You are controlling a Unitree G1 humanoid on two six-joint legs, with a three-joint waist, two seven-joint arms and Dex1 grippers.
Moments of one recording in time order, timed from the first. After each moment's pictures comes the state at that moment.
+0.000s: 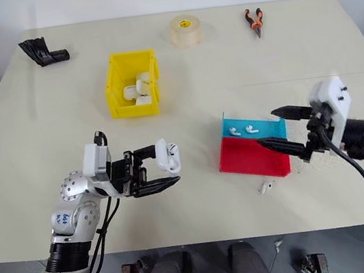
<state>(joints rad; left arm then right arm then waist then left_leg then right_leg) -0.34 0.36 -0.04 -0.07 -0.58 0.10 -1.24 -0.23 -1.03 -0.24 -0.30 0.77 0.69 0.88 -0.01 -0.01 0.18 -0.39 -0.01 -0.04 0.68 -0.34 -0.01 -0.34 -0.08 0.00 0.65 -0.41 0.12</state>
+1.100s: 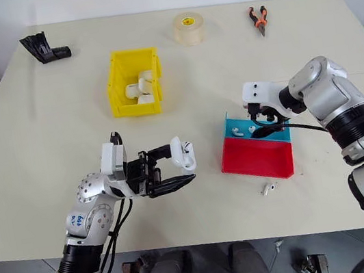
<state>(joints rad) -0.32 0.29 -0.10 -0.11 -0.57 0.11 -1.14 -1.01 -0.85 0.53 0.49 -0.06 0.41 1.32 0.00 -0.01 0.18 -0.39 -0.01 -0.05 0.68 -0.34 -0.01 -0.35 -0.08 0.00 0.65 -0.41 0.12</state>
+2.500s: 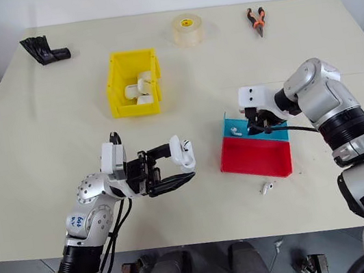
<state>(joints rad) -0.31 0.29 -0.10 -0.11 -0.57 0.11 -1.12 -0.98 -0.78 0.44 0.51 -0.17 0.35 1.40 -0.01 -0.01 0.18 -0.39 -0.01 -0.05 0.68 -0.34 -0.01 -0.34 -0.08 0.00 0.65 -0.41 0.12</state>
